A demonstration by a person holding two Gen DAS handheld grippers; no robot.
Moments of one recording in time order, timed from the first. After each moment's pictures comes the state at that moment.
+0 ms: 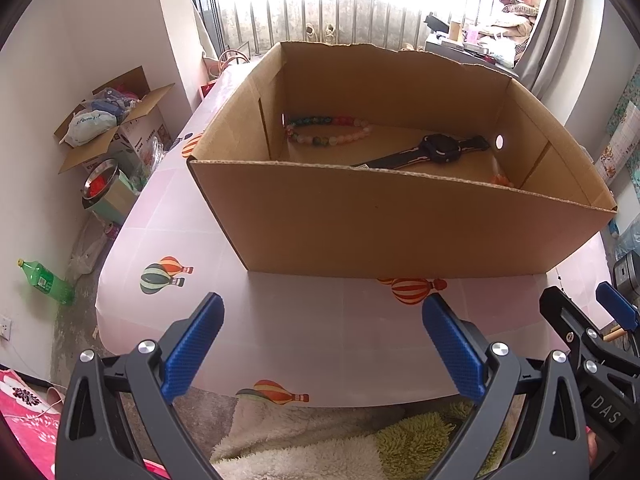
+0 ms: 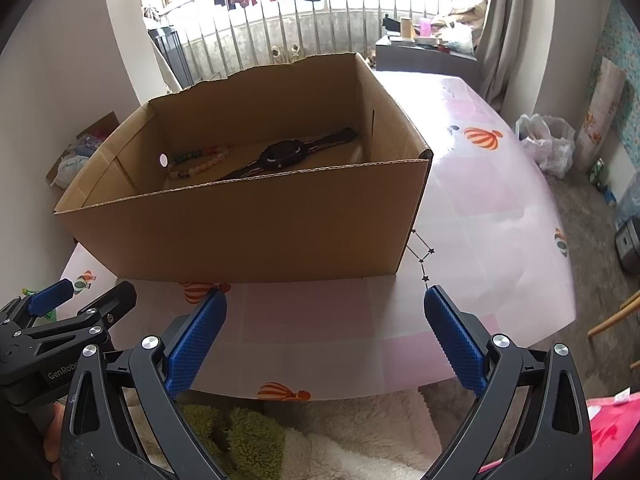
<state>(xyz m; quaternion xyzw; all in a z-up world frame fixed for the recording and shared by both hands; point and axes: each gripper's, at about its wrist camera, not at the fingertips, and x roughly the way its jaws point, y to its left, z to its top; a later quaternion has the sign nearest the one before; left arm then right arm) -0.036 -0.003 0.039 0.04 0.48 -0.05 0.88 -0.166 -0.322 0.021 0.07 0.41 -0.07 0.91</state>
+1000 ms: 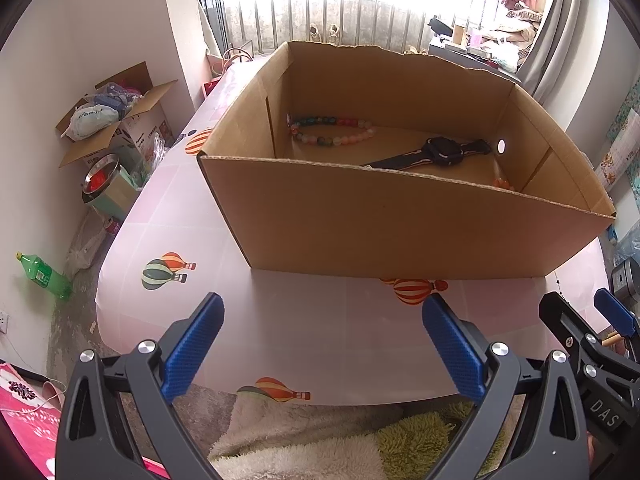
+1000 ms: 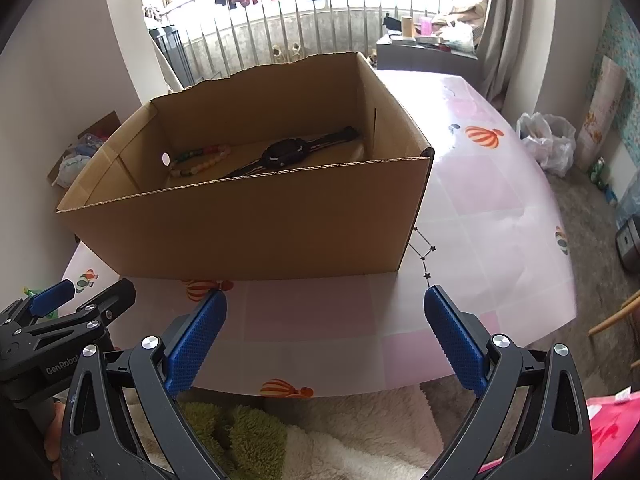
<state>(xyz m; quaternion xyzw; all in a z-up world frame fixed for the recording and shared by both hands) -0.034 0.002 0.038 0.03 0.48 -0.05 0.88 -0.167 -0.322 0.022 0.07 0.41 -0.06 0.91</state>
